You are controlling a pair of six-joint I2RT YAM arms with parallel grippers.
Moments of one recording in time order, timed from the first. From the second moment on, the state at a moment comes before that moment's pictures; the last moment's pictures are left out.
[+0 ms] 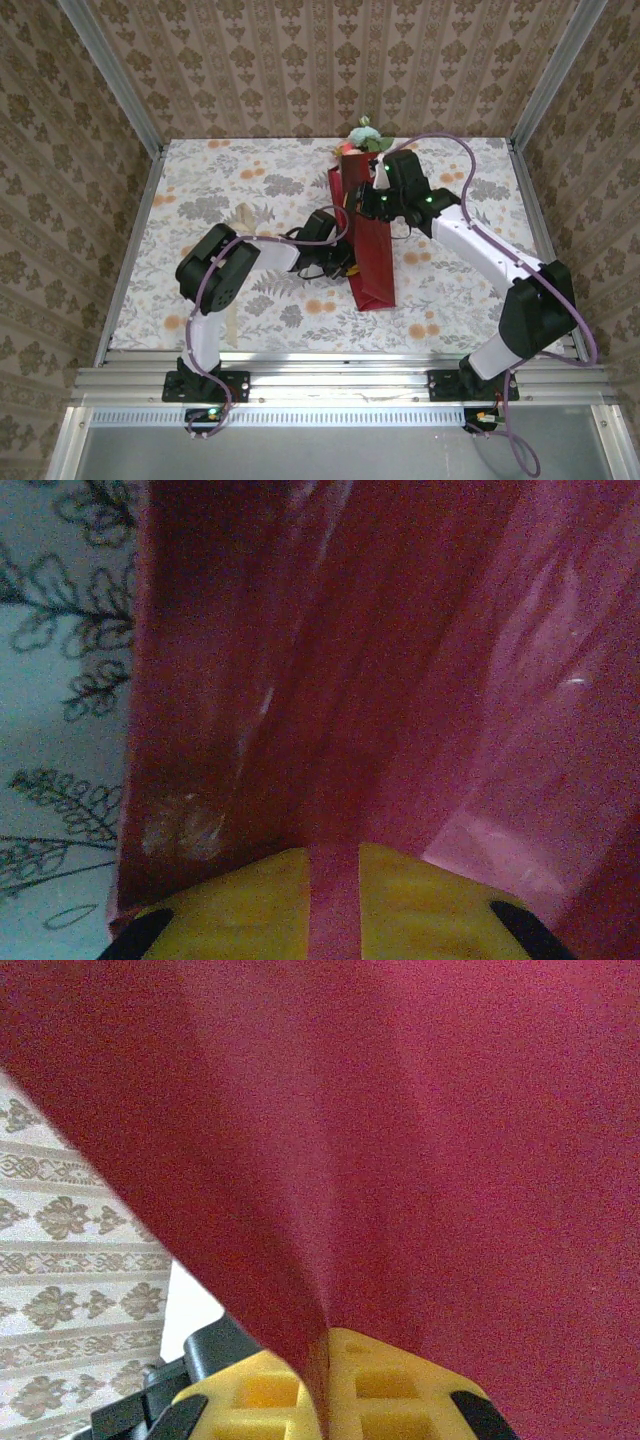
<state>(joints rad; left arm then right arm) -0.75 2.01 1.05 0.16 0.59 -1.28 0.44 1.56 1.27 -0.36 -0.41 0.76</state>
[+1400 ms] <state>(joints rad) -0.80 1.87 0.51 0.89 0.31 -1.73 0.50 2.04 1.25 0.17 -0.64 1.08</state>
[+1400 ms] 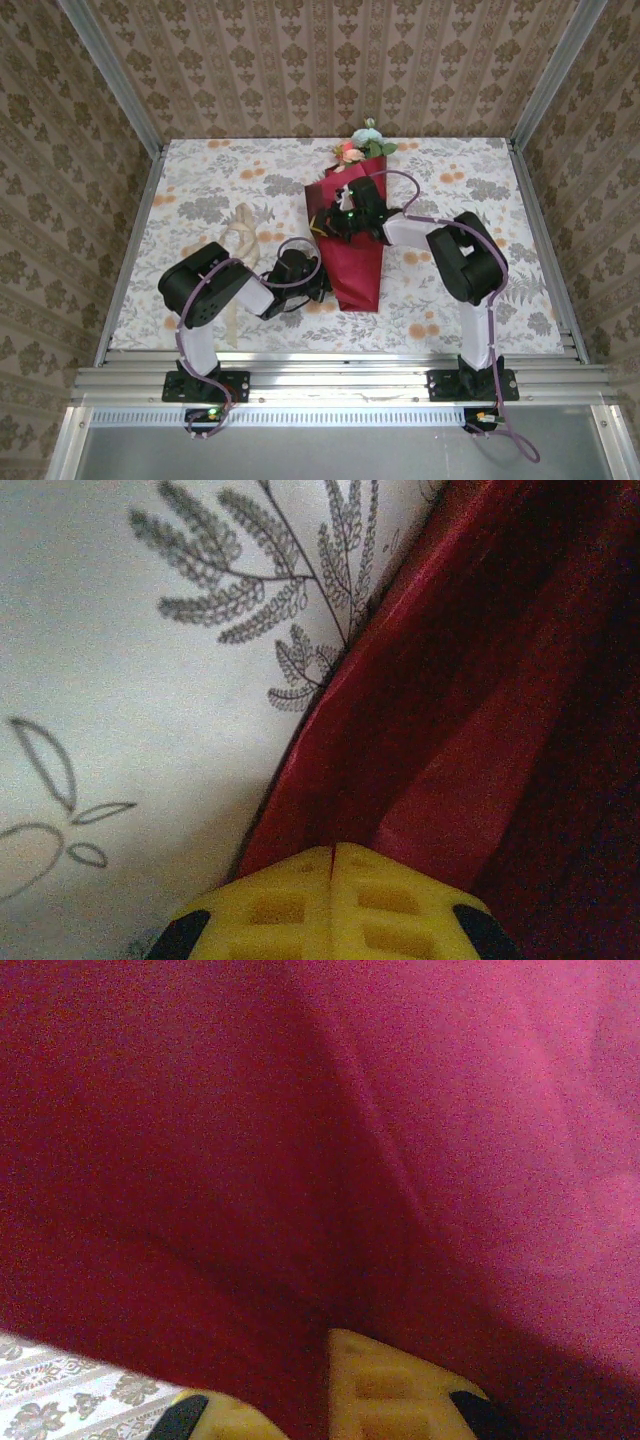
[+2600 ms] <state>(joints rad) -0.76 0.94 0.49 -0.28 0.19 -1.74 0.52 2.27 1.30 0.37 -0.72 1.13</state>
